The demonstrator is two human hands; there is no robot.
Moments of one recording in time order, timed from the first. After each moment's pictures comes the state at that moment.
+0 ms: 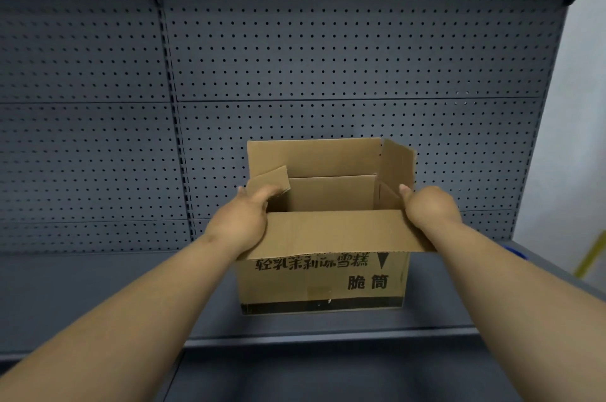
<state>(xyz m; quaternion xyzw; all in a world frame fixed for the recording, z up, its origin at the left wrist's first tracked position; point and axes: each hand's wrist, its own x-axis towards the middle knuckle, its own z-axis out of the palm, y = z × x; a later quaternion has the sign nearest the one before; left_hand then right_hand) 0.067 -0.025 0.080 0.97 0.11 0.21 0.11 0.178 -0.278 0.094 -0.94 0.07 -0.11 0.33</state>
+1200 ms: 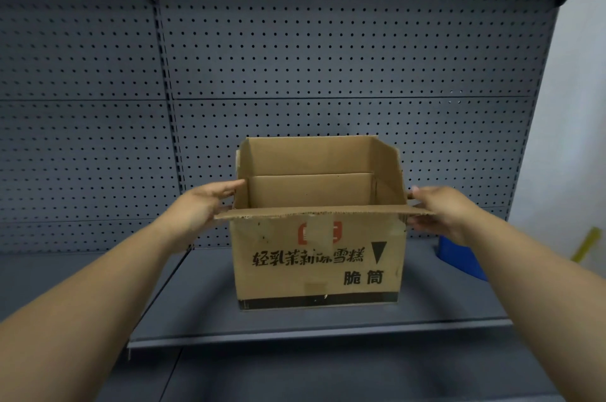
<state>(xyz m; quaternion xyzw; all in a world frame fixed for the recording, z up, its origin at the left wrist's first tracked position) 0.038 0.017 0.095 0.83 0.08 0.16 0.52 0.167 -0.314 0.093 -0.81 -0.05 0.03 0.58</state>
